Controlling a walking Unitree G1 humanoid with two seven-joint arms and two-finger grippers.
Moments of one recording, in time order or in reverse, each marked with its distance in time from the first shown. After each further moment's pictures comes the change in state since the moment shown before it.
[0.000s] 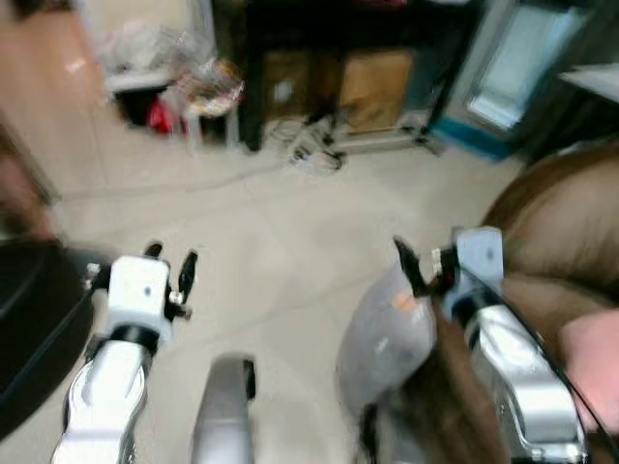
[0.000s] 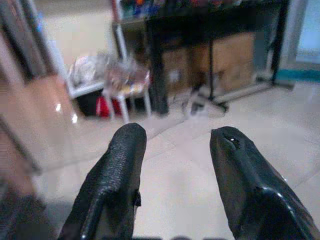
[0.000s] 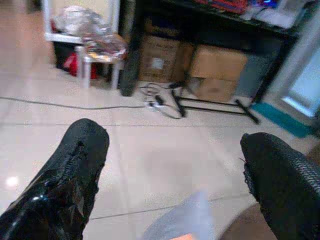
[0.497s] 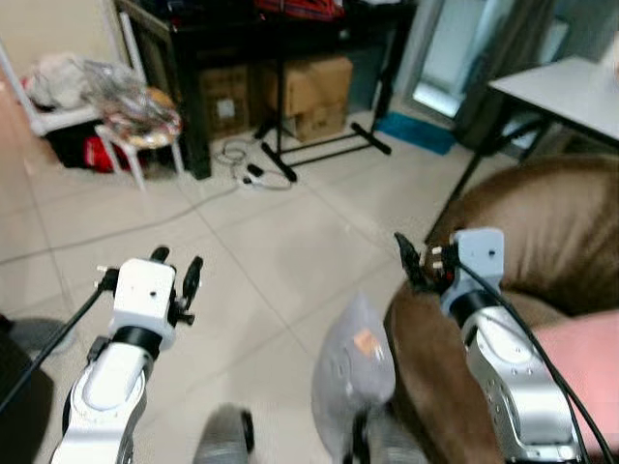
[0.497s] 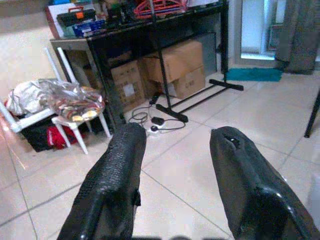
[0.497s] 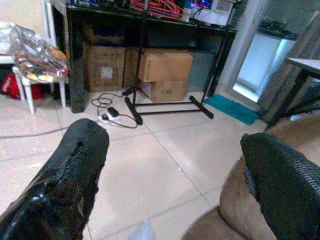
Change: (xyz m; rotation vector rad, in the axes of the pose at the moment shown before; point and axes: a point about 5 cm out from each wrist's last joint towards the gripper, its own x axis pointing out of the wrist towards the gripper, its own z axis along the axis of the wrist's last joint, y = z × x) left arm 0.009 0.002 0.011 0.039 -0.033 -0.035; right arm -0.001 0.001 -0.001 0.028 -0.018 -0.048
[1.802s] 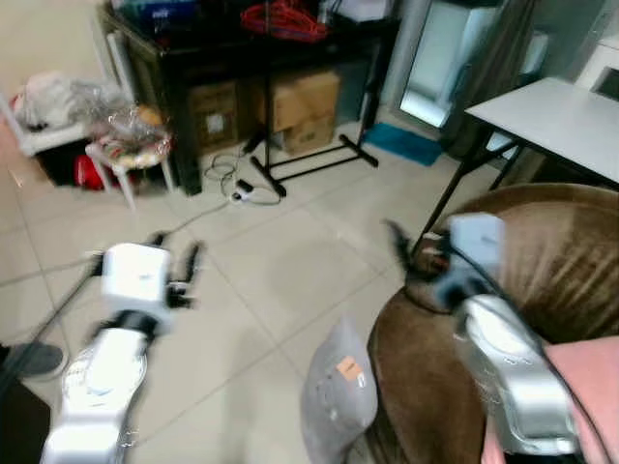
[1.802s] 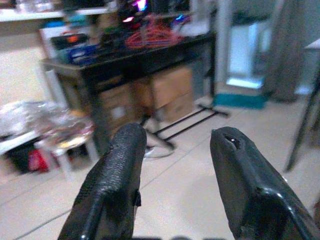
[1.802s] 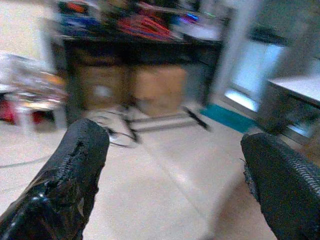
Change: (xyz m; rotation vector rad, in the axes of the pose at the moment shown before) left arm 0.009 -0.006 0.018 -0.083 -0.059 -0.042; right arm 0.003 -0.001 0.013 0.044 -0.010 -0.047
